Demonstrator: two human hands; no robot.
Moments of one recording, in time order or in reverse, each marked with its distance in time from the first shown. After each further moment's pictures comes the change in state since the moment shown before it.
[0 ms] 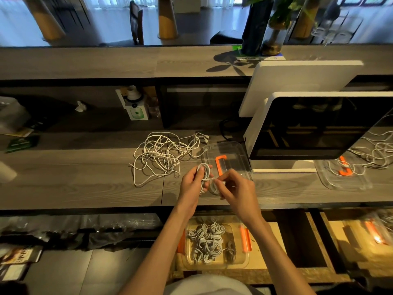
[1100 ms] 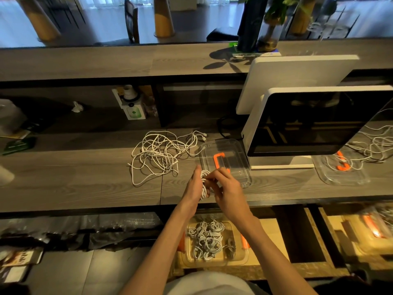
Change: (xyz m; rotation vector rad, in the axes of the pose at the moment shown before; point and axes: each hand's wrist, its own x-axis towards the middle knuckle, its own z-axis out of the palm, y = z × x) left_hand -0.005 0.005 0.015 0.130 -0.004 -0.222; right_hand 0.004 0.014 0.019 -0.309 -0.022 -0.254
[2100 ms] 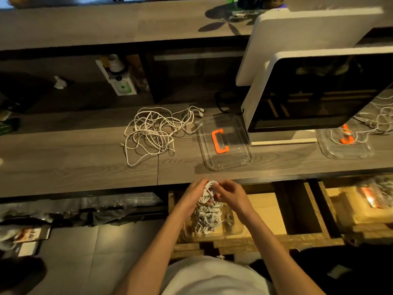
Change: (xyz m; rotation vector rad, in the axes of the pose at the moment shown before) left_hand 0.029 -0.095 -0.017 0.133 -0.058 -0.297; right_hand -0.063 0.070 0.042 0.541 -0.103 0.816
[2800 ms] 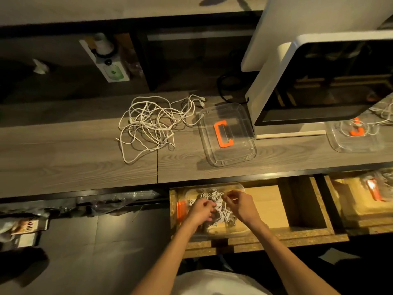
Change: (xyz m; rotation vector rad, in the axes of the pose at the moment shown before) left_hand 0.024 -0.074 -0.003 0.337 -0.120 -0.141; right_hand 0.005 0.054 -0.010 -0.575 0.012 0.091
